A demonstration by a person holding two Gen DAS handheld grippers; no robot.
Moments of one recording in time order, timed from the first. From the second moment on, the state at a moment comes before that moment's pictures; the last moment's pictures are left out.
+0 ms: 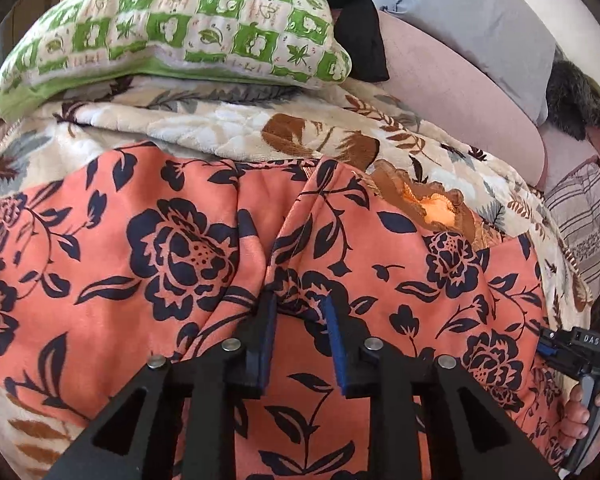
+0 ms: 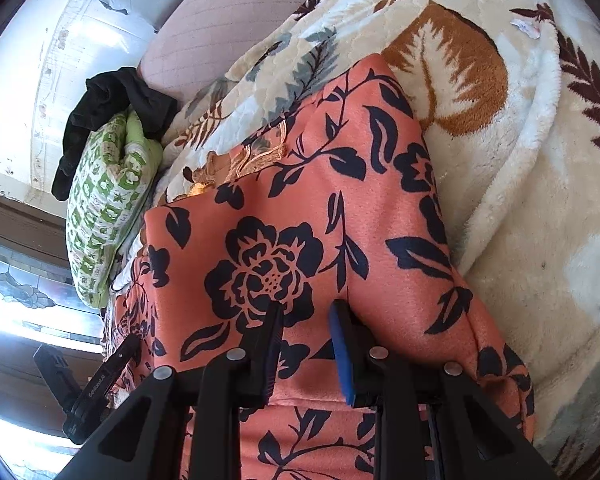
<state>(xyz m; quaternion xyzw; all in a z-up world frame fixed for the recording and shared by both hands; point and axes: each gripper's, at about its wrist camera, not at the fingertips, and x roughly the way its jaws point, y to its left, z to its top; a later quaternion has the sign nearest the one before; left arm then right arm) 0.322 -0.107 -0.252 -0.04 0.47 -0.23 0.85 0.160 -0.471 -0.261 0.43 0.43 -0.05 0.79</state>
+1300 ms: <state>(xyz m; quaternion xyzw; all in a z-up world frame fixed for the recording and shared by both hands) 0.355 -0.104 -0.267 -0.23 0.46 -0.22 0.83 0.172 -0.469 -0.261 0.41 0.42 -0.05 0.81</state>
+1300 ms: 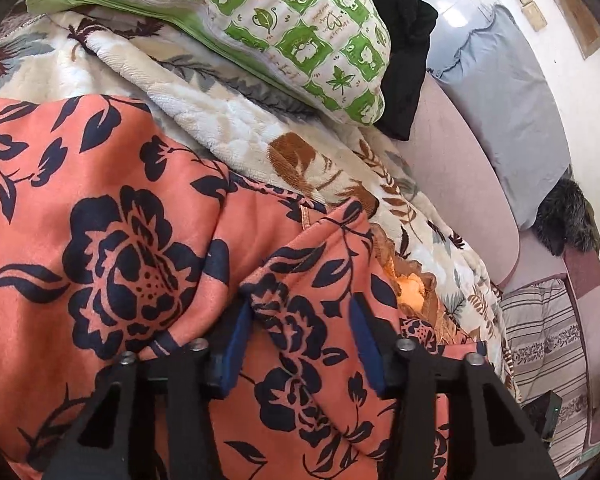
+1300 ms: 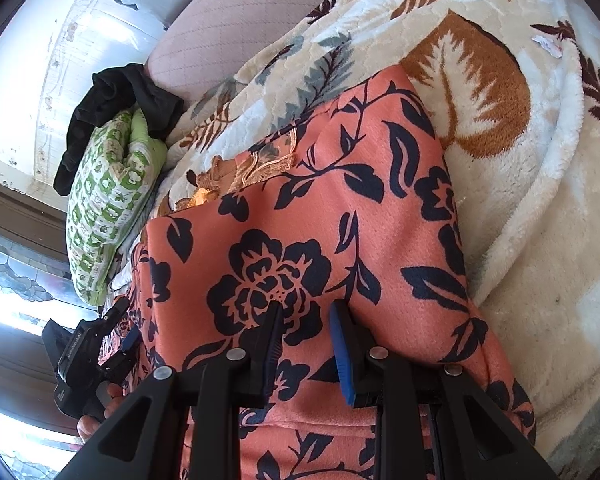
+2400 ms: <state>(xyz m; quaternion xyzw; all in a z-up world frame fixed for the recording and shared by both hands) 0.229 0.041 -0.214 -0.25 0.41 -0.03 0.88 0.180 -0.420 -0.239 0.35 0.43 -0.01 0.83</state>
